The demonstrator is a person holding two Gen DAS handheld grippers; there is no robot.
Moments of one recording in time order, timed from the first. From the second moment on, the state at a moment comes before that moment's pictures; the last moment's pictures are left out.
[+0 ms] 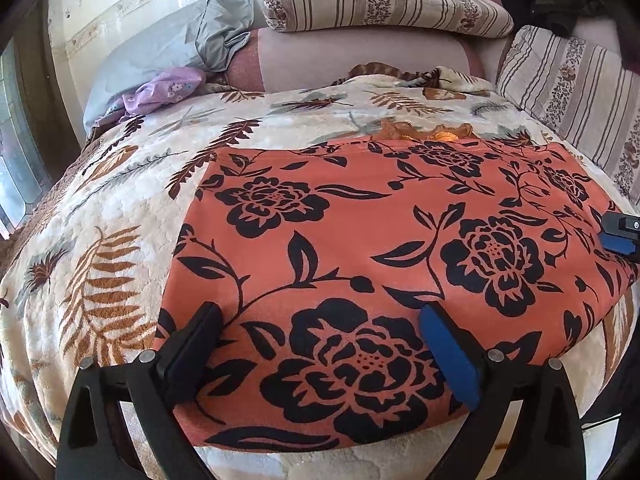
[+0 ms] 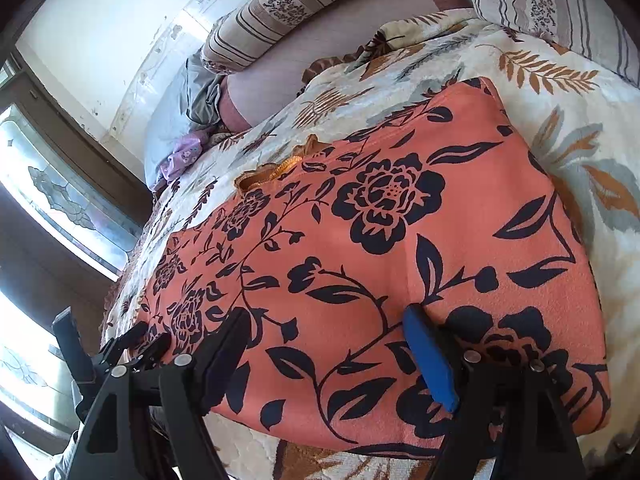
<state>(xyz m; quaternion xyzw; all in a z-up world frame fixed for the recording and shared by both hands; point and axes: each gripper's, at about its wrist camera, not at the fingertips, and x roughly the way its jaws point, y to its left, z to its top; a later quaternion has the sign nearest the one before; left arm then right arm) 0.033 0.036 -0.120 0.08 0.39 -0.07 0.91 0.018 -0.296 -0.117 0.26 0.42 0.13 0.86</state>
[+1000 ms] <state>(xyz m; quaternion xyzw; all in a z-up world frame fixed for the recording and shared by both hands) 0.029 0.064 -0.082 0.01 0.34 -0.03 0.94 0.016 -0.286 -0.114 0.22 0.42 0.12 0.87</state>
